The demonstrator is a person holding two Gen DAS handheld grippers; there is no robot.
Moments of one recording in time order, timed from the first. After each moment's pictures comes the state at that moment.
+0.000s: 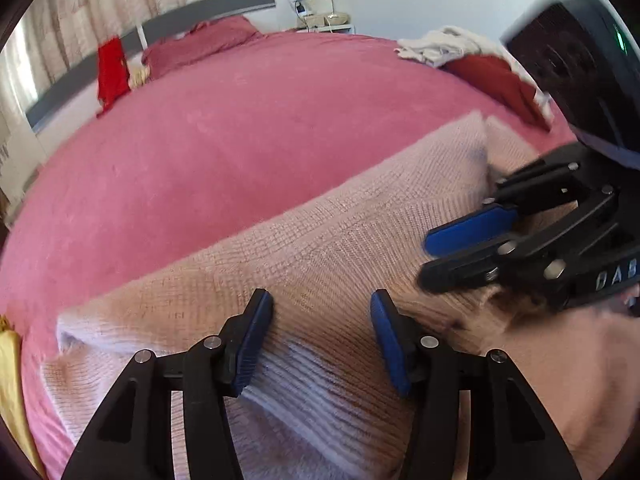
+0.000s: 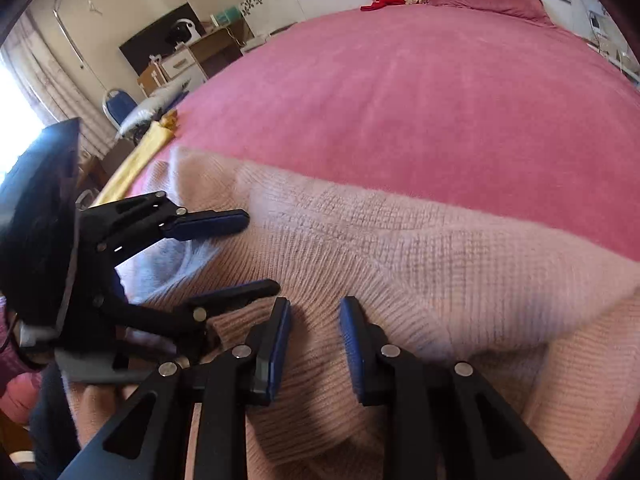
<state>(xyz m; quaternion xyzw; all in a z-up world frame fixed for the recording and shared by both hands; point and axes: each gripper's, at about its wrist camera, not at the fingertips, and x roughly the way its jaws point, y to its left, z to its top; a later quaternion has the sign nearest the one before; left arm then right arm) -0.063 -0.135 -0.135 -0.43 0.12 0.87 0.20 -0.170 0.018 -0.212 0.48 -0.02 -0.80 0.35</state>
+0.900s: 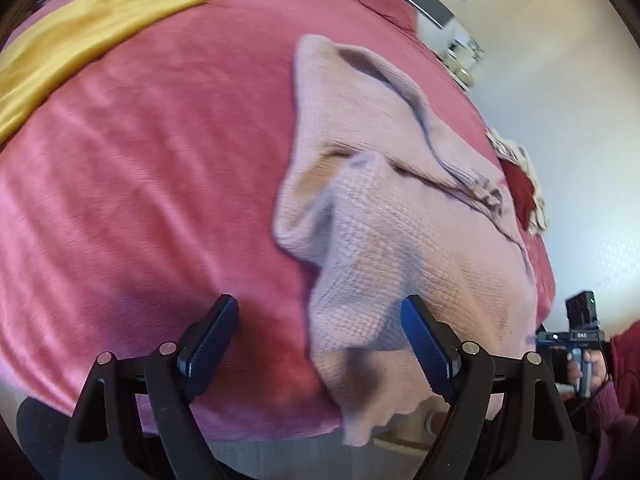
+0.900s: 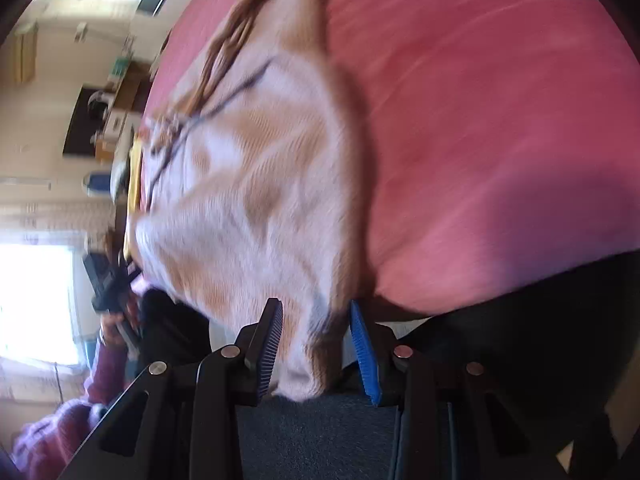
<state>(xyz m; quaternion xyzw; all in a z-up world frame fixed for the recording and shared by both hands) 0.141 -0.322 -0.181 -0.50 -0.24 0.82 0.12 0.002 0.213 -0.256 0.66 -0.24 -0.66 0.27</state>
